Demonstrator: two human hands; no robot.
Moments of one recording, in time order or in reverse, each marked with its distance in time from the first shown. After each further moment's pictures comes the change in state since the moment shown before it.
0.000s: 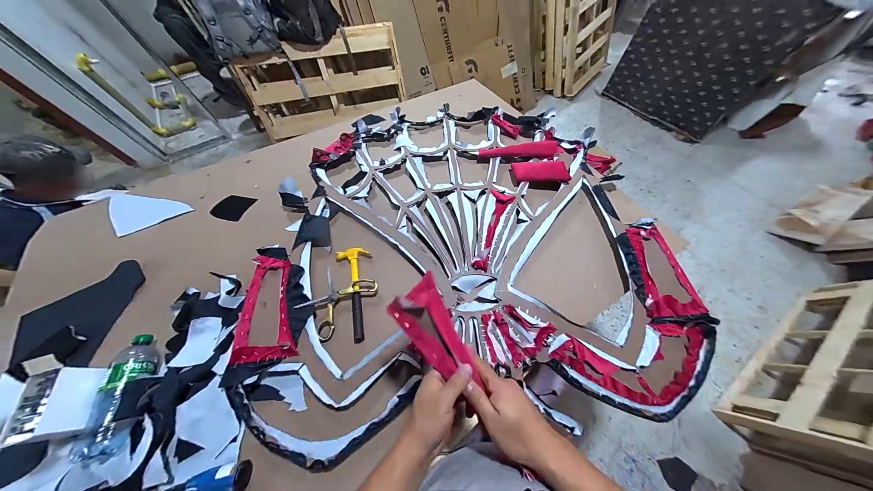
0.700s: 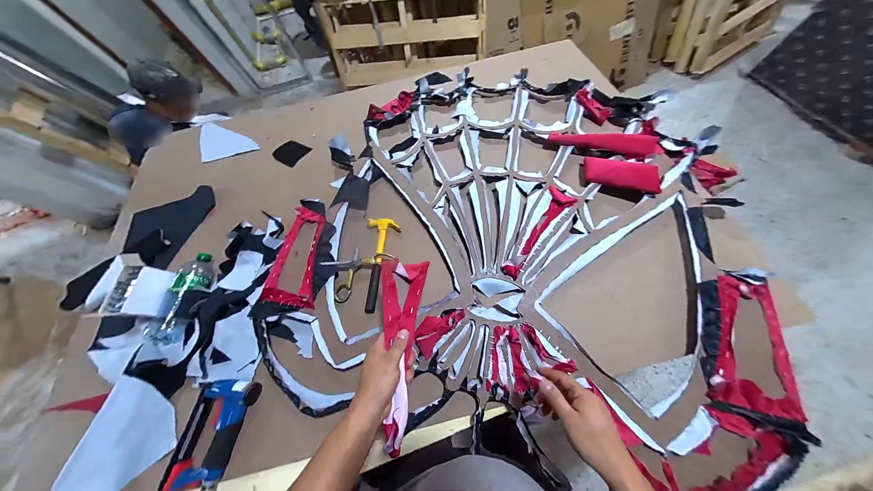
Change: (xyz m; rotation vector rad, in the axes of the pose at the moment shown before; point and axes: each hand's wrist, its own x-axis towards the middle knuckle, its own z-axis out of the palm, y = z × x) left_hand 0.040 0.014 -0.037 0.079 0.641 -0.090; right_hand 0.032 0.124 -0.113 0.132 0.019 0.169
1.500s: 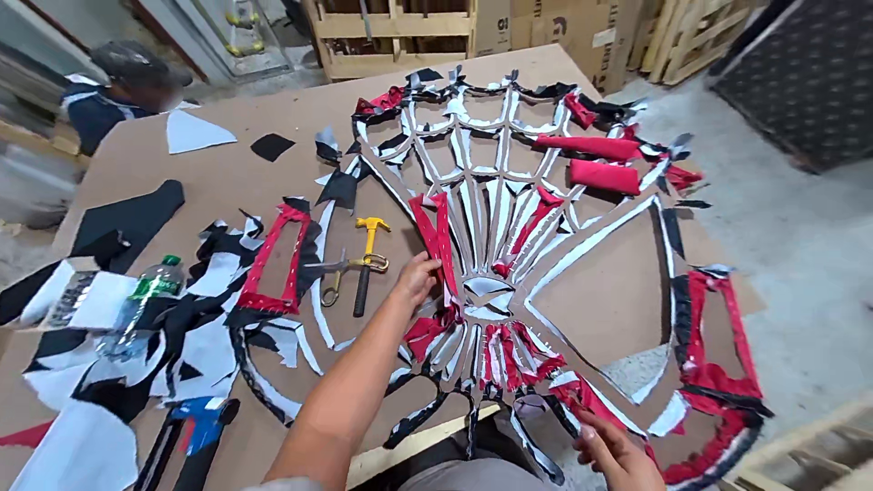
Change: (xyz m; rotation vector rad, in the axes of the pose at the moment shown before) left_hand 0.178 0.039 0.081 -0.148 -0.321 0.041; right_hand -0.080 0.023 -0.028 -0.010 0.161 0.189
